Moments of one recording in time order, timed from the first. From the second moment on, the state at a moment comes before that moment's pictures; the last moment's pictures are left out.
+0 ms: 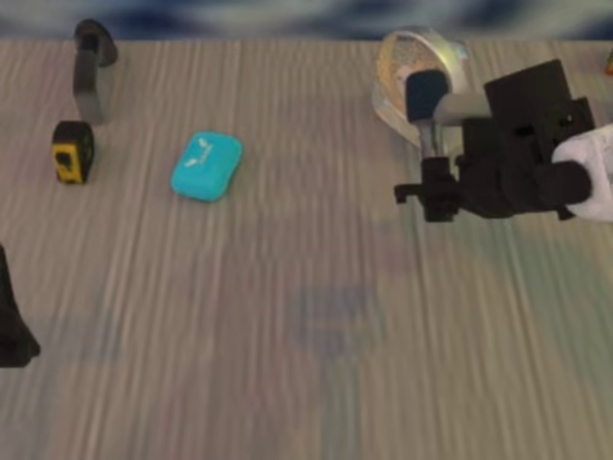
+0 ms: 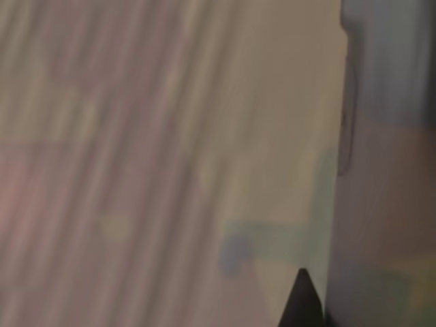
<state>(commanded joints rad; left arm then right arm) 0.00 0.00 0.00 0.00 0.00 0.00 0.39 1.90 1.06 -0.04 -0.12 0.26</state>
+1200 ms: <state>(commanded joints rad) 0.00 0.00 0.00 0.00 0.00 0.00 0.42 1.64 0.81 0.84 -0.35 0.02</state>
